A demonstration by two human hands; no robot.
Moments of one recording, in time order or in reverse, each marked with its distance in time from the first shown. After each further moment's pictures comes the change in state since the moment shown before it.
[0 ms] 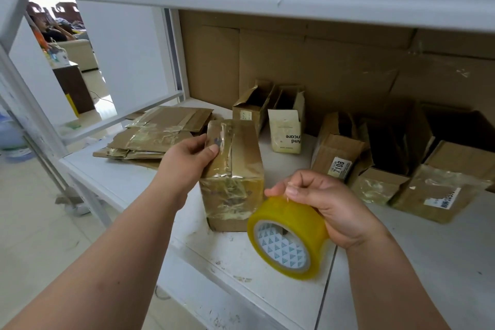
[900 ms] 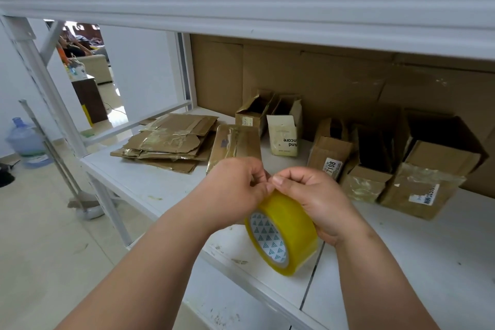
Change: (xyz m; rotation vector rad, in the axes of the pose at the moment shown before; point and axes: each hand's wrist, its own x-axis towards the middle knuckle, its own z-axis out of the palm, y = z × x) left_hand -0.118 0.056 0.047 0.805 -0.275 0.370; right_hand -0.037 -0.020 0.025 -0.237 0.117 -0.075
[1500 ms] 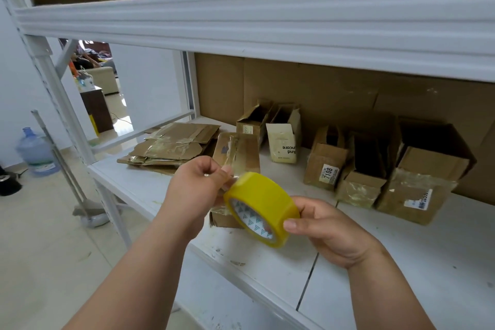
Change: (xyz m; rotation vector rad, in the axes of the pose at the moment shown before) left_hand -0.018 -0.020 -0.006 -0.780 0.377 -0.353; right_hand -0.019 0.031 -0.026 0.124 -0.332 -0.014
